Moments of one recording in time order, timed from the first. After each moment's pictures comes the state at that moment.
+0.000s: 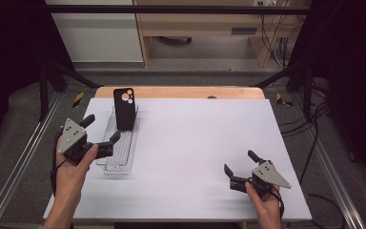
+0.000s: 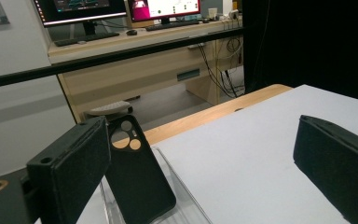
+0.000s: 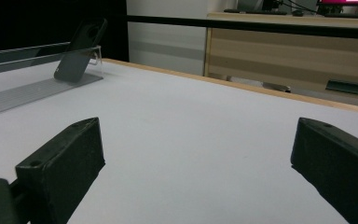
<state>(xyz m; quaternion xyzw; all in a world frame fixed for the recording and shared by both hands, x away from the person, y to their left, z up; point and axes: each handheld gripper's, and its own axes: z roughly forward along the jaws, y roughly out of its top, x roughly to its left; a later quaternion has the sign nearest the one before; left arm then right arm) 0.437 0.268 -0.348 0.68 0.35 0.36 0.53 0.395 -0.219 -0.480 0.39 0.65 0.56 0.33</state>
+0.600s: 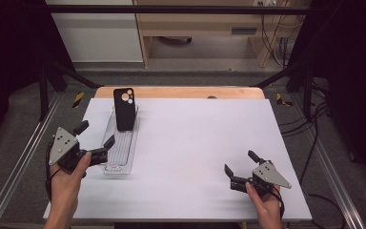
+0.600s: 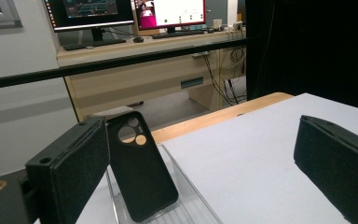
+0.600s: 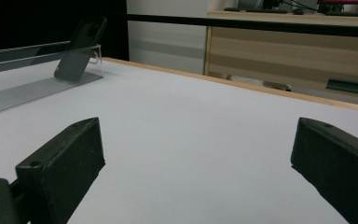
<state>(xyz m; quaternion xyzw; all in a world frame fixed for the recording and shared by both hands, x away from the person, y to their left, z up) 0.421 0.281 -0.358 0.67 0.35 0.37 0.54 0.395 -0.220 -0.480 0.39 0.65 0.56 0.33</state>
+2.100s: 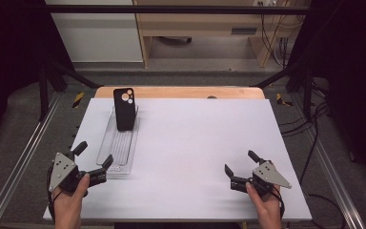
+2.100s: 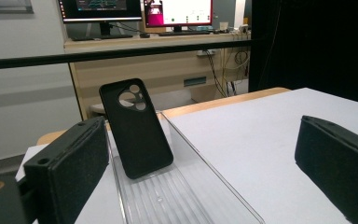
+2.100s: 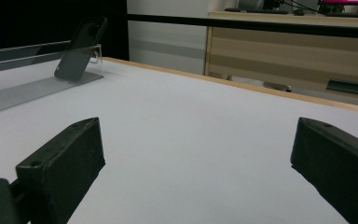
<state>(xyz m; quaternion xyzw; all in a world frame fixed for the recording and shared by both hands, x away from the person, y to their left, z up) 0.388 0.292 -0.413 0.64 0.38 0.36 0.56 0.395 -0.220 -0.480 0.39 0.65 0.56 0.33</state>
